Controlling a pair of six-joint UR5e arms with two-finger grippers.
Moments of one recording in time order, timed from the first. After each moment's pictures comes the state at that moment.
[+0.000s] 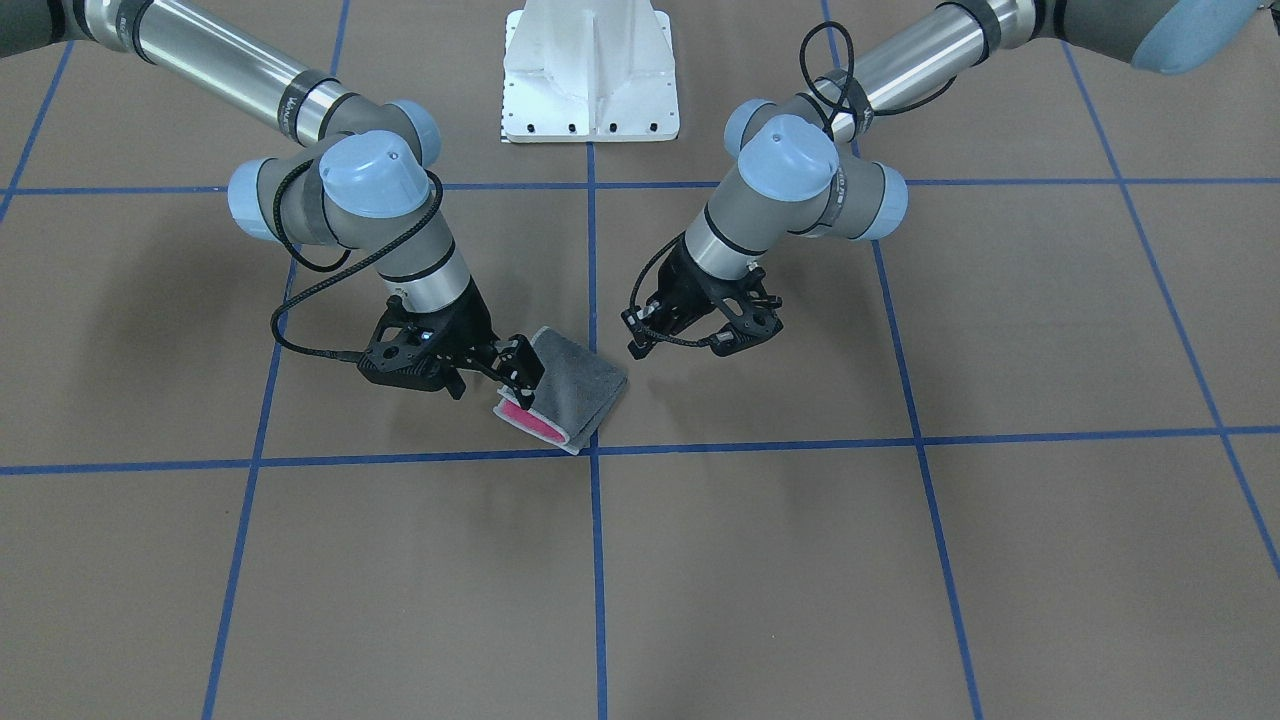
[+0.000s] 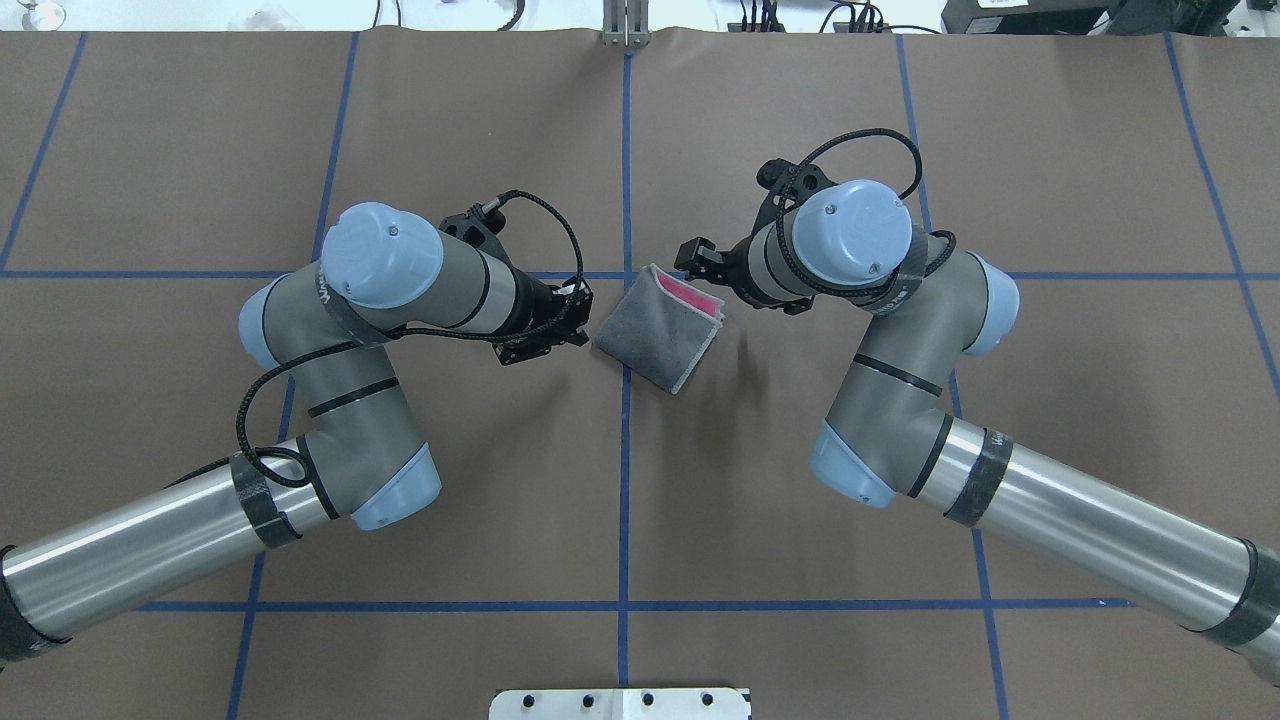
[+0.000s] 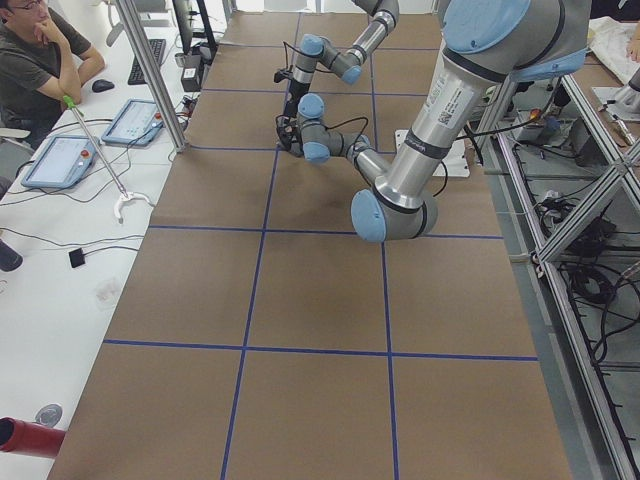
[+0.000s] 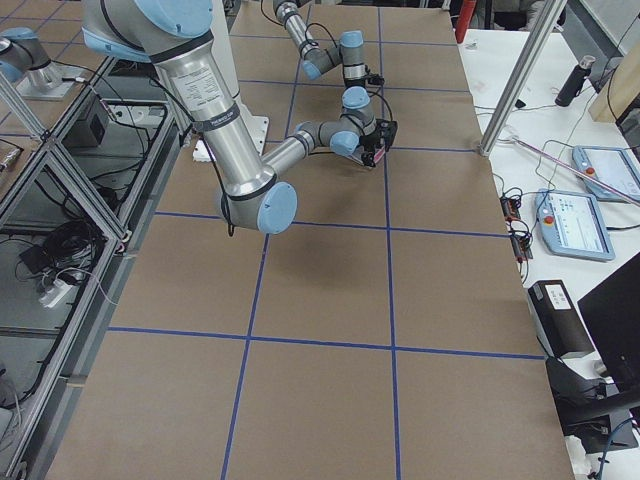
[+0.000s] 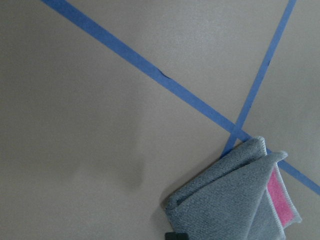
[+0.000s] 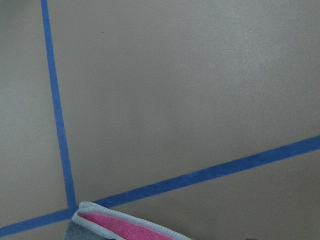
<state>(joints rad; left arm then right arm) -0.58 -2.23 -1.42 -2.28 -1.93 -1.84 0.60 -0.97 1.48 -1.07 1.77 1.59</state>
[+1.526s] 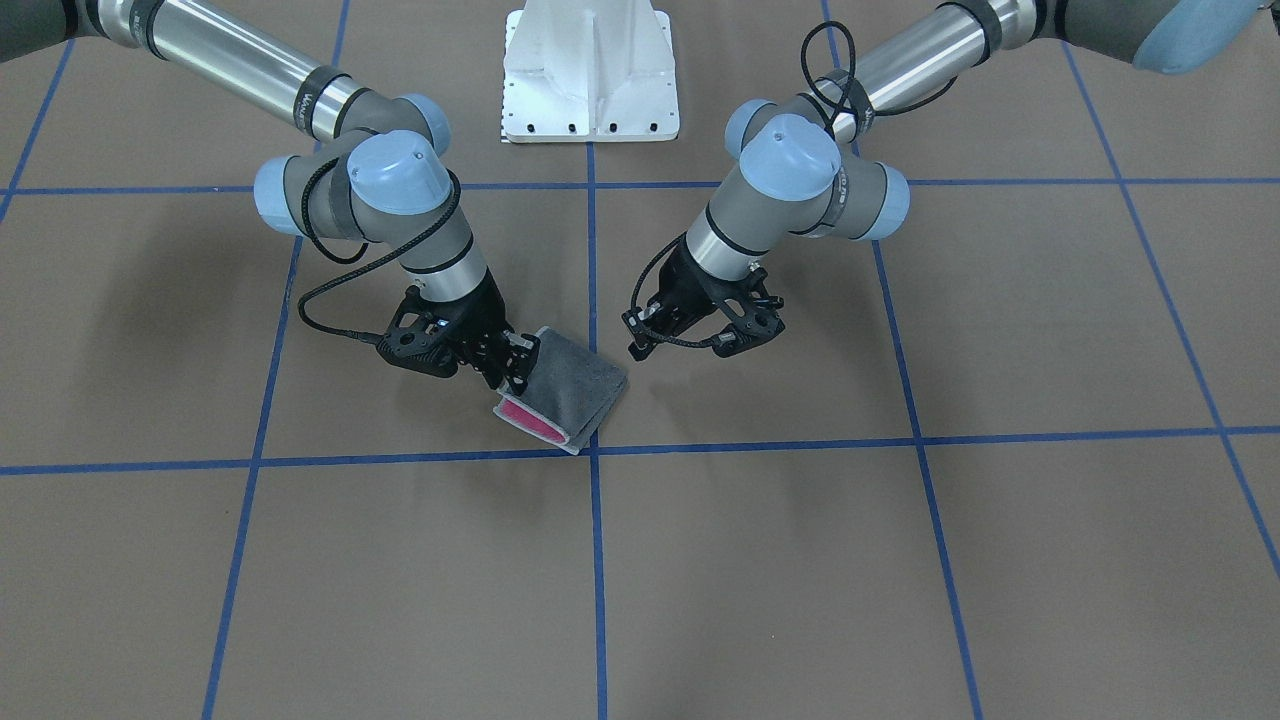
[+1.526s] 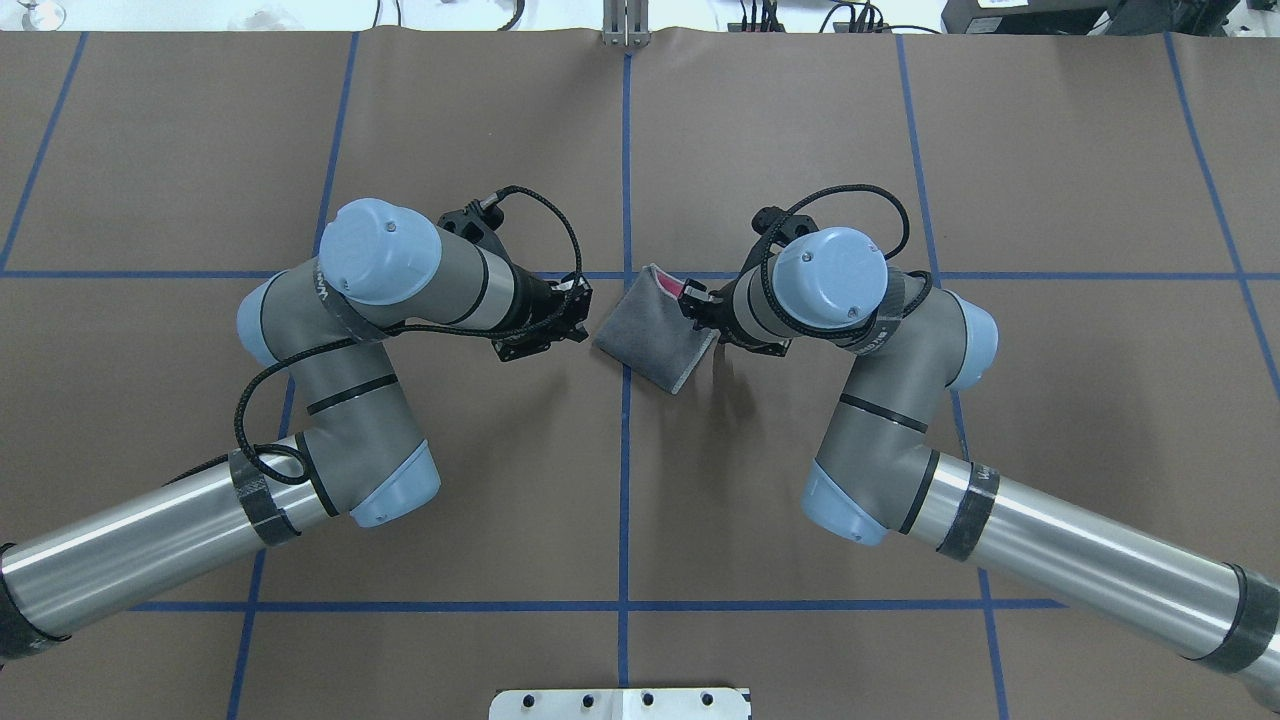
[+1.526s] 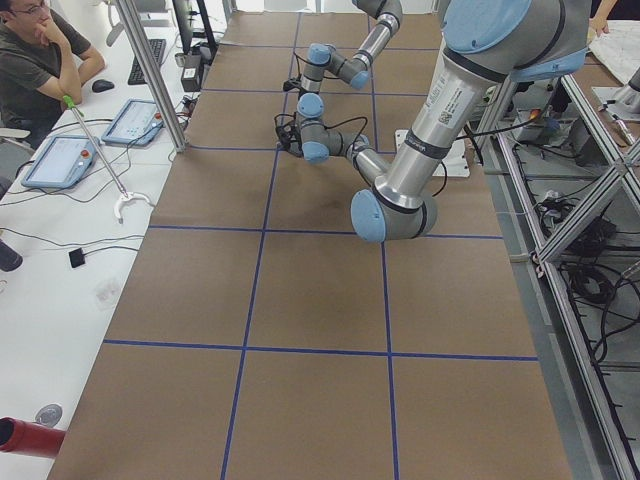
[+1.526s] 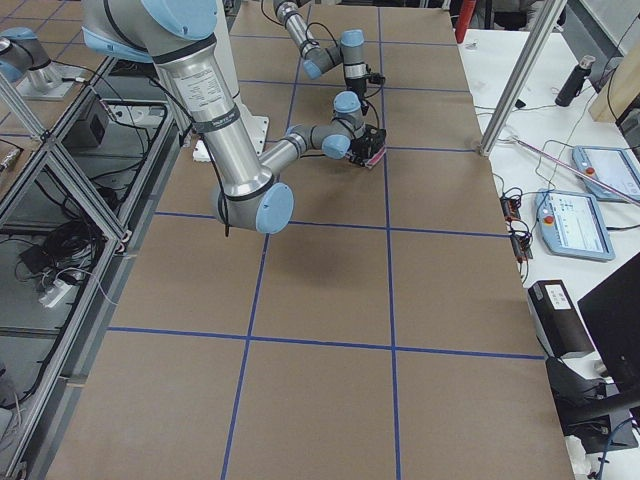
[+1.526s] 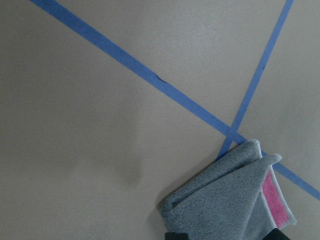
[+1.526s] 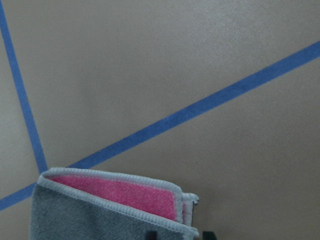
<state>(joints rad) -0.58 -2.23 -1.42 -2.28 -1.93 -1.85 0.56 -0.98 1.47 -1.07 1.76 1.68</state>
